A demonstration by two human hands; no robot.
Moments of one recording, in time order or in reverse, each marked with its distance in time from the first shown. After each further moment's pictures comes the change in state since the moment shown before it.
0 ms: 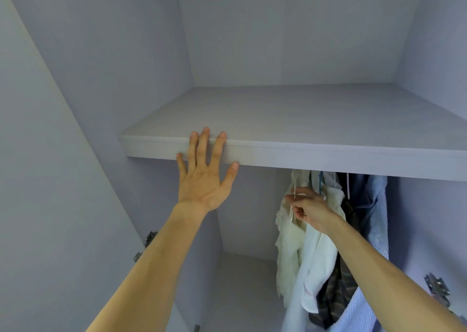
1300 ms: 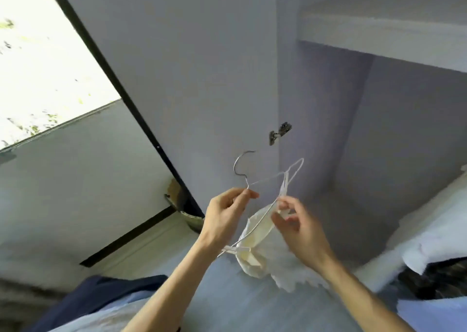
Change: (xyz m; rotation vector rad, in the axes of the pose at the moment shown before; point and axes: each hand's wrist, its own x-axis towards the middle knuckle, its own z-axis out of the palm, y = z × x) left_hand -0.341 0.022 -0.087 -0.771 0.150 -1.077; right_hand -0.230 0.176 0.122 -0.564 -0.770 -0.445
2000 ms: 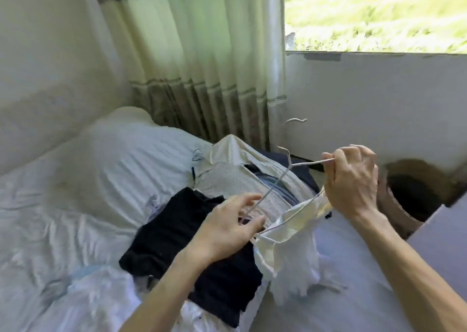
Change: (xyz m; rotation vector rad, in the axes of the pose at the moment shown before) left_hand -0.536 -0.080 -0.159 0.354 0.751 -0.482; right_hand -0.251 -0.164 0.272 -0.345 -0.325 -0.993
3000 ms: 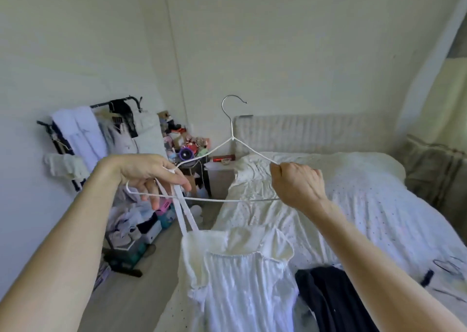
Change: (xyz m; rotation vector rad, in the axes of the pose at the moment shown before) left_hand -0.481 -0.084 -0.310 -0.385 0.553 -0.935; right_hand -0.107 -0.575 -0.044 0.623 -0.622 -1.017
